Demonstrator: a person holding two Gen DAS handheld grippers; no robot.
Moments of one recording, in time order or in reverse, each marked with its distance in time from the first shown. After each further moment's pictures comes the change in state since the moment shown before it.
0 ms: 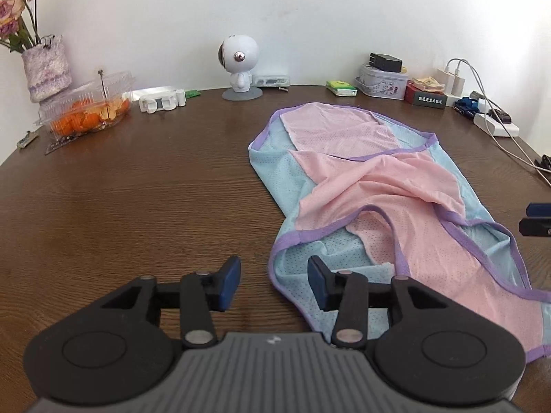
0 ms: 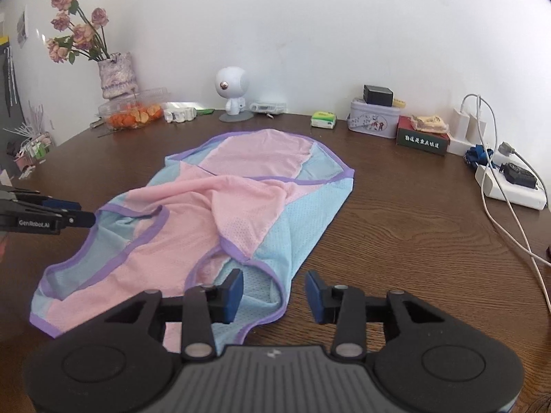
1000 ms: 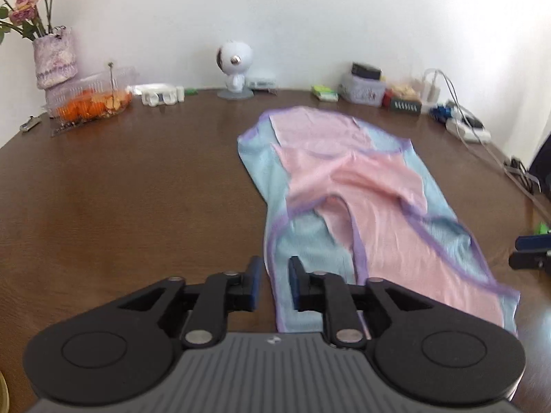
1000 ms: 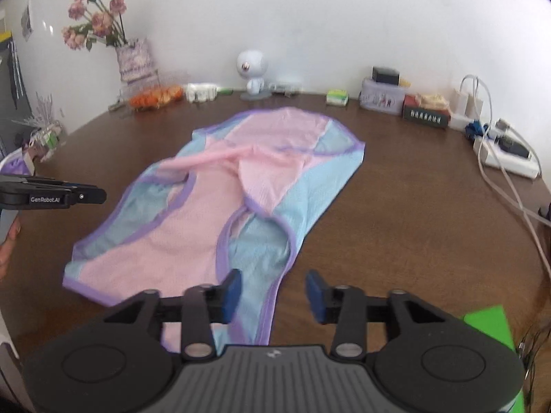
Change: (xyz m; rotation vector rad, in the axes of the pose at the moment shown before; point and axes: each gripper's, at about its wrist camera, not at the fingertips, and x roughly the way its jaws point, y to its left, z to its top) left arm -0.043 0.021 -0.008 -0.088 -0.082 -0.046; right arm -0.047 0.019 -0.020 0.011 0.027 0.005
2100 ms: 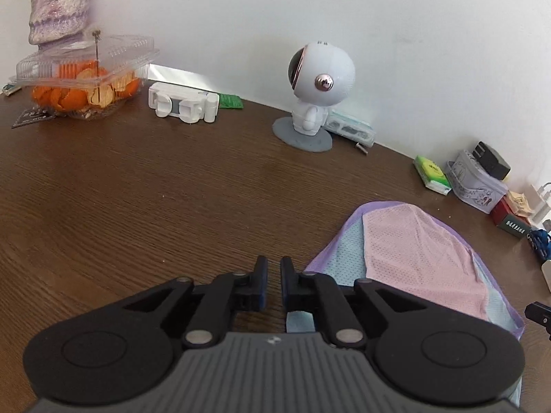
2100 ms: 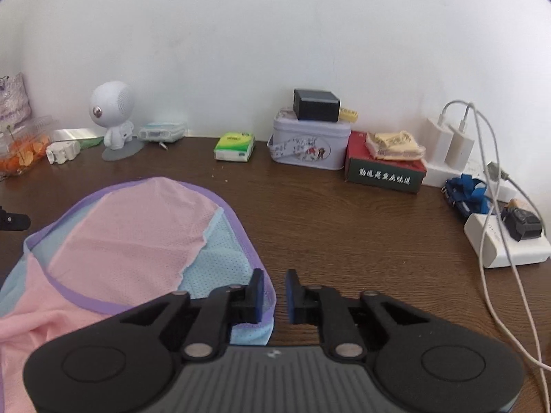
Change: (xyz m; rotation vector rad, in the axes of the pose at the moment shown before) left arm 0.198 0.051 0.133 -0.281 0.066 0.057; right arm 0.189 -0.097 0.141 0.082 -0.008 -0.221
